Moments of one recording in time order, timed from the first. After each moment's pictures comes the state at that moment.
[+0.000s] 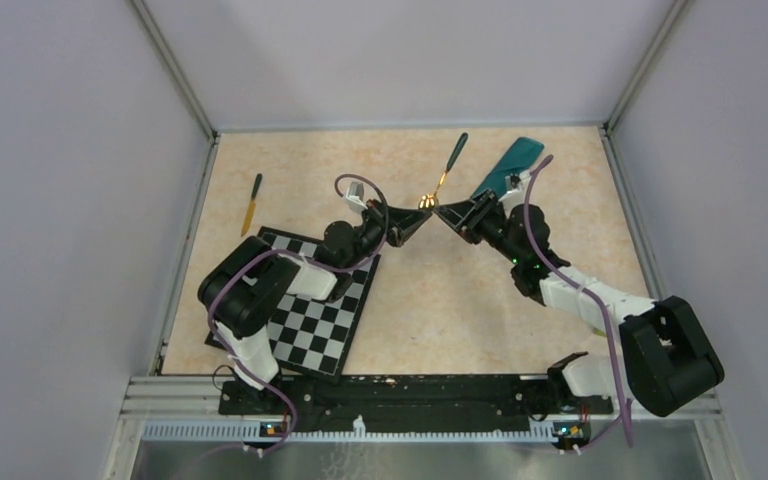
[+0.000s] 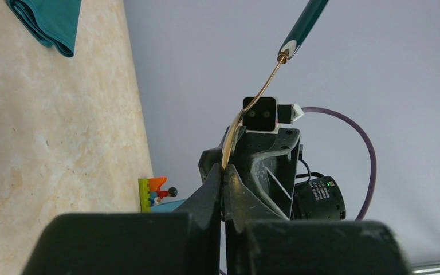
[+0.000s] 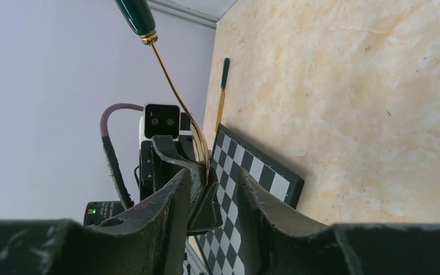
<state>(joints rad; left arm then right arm) -0.63 1.78 0.66 1.29 0.24 -1.53 0.46 1.28 0.58 0.59 -0.20 1.14</state>
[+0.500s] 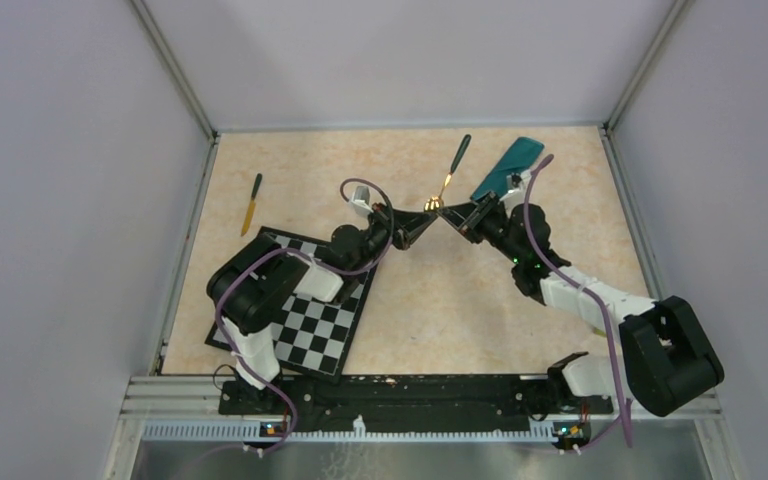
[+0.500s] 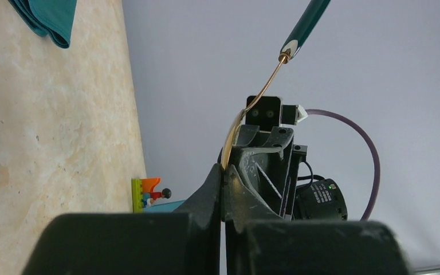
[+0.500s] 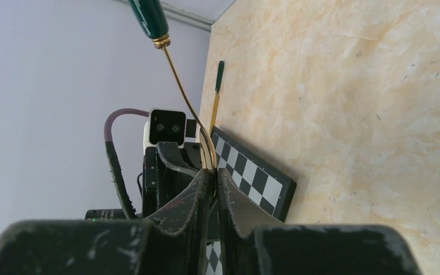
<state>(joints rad) -0.67 1.83 0.66 1.34 0.20 -1.58 0.45 1.28 0.58 0.59 -0.20 1.11</state>
